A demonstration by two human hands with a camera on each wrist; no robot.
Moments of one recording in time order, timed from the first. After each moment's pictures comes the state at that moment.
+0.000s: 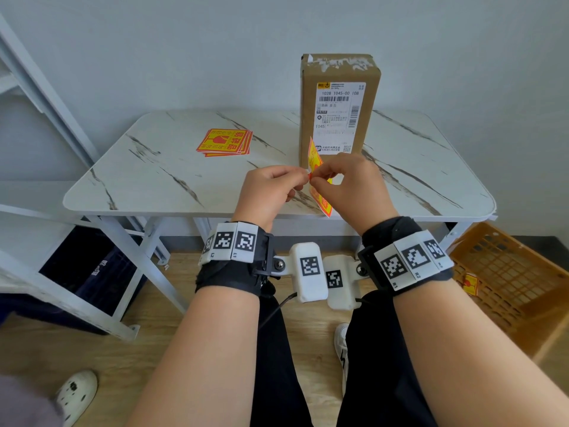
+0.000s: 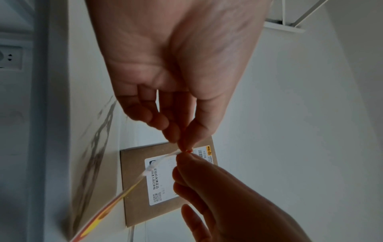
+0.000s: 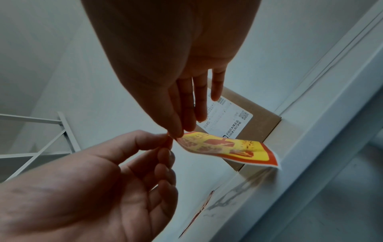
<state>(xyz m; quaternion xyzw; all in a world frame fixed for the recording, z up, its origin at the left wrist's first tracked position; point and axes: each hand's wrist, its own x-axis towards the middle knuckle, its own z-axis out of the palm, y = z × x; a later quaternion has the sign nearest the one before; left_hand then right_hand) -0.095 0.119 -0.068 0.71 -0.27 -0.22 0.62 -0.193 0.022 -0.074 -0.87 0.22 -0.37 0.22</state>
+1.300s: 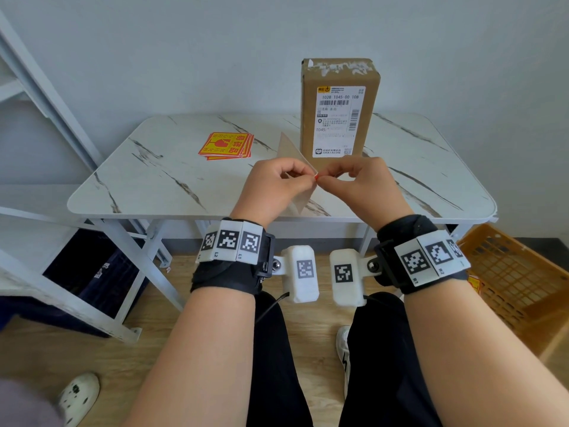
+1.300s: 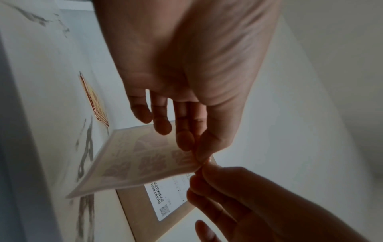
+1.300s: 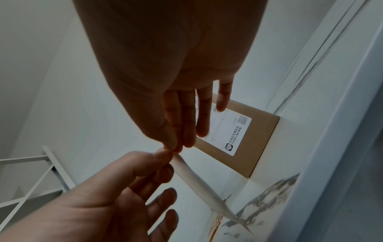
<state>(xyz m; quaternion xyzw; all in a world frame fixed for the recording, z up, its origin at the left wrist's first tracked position) -0.089 0.122 -0.057 0.72 -0.41 -0.15 0.53 -0.206 0.018 -0.063 -0.83 0.25 -0.33 0.38</state>
